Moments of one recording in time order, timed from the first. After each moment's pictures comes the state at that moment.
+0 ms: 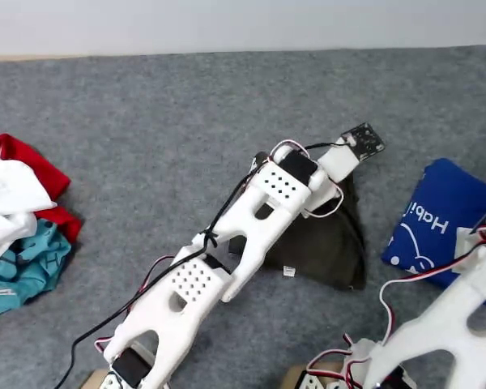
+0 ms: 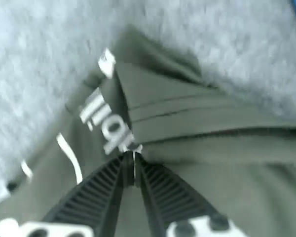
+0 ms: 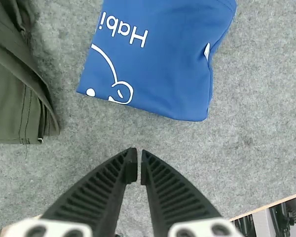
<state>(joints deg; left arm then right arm) 37.4 62.1 -61.6 80.4 -12.4 40.9 -31.7 5.5 100.6 31.4</state>
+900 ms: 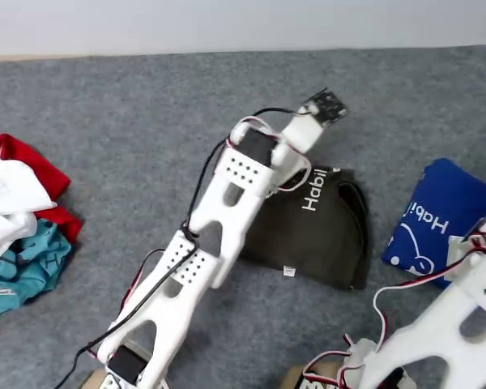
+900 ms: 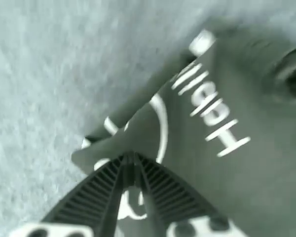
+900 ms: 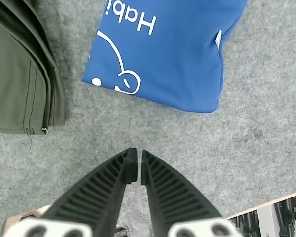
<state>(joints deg) 27.5 74.9 -92.0 98.6 -14.7 40.9 -34.9 10.0 100.6 31.4</state>
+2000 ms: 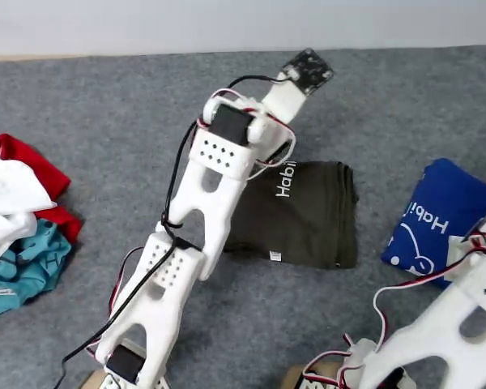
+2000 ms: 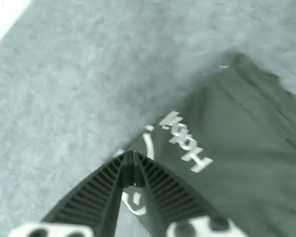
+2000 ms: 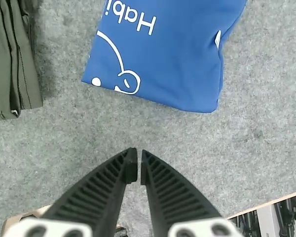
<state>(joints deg) 26.2 54.1 -80.3 99.2 -15.0 40.9 -34.9 10.0 100.6 31.4</state>
